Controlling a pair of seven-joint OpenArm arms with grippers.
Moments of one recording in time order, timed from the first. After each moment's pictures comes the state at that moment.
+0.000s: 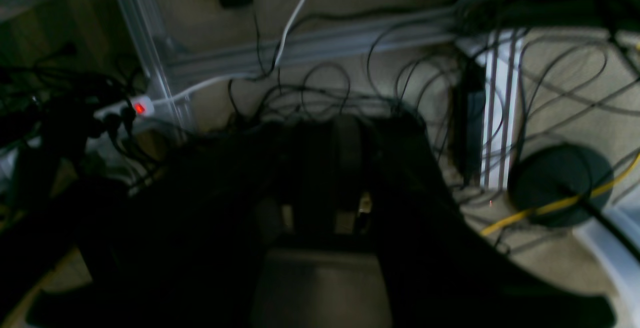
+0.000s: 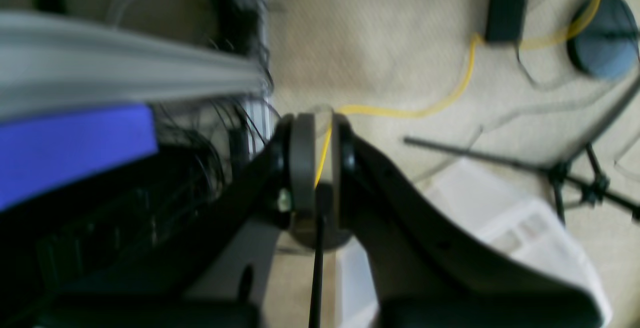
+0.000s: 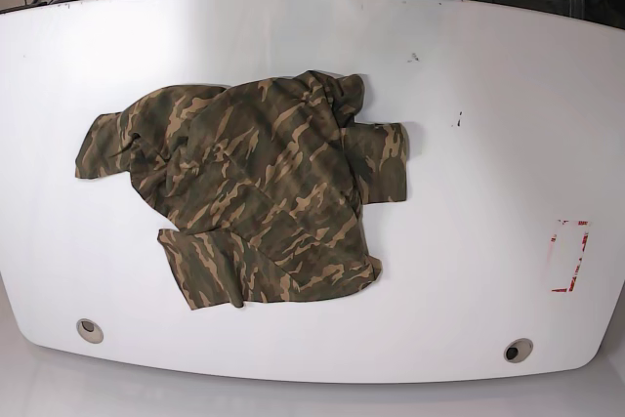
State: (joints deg) left arm 32.6 -4.1 -18.7 45.7 21.4 -5.4 -11.7; right arm -48.9 5.9 9.0 69.5 3.9 12.5 5.3
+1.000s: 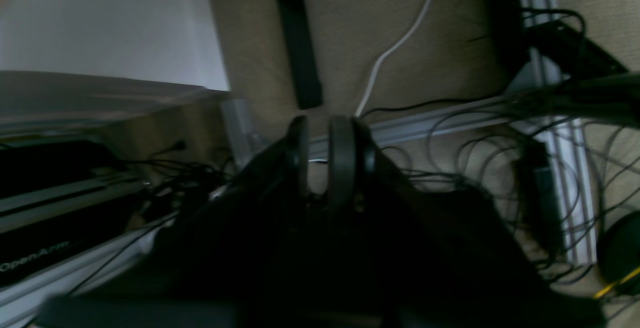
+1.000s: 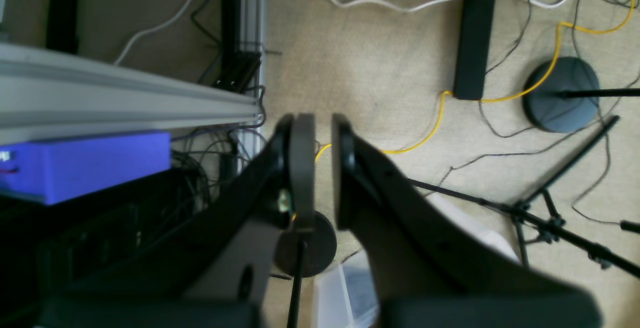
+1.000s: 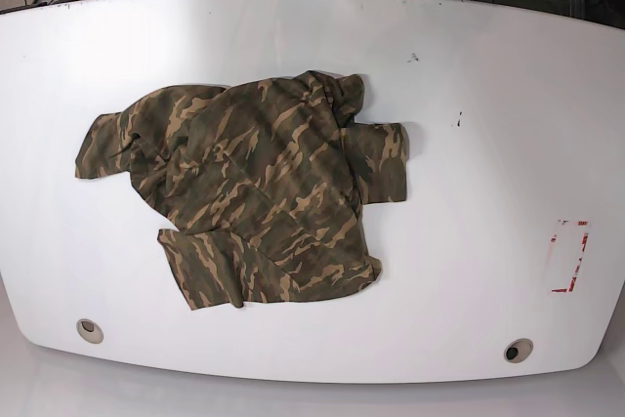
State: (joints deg) left arm 42.6 -7.8 -17.7 72.1 20.5 -6.2 -9.0; right arm -56.6 7.4 9.7 84.6 3.8 12.5 4.4
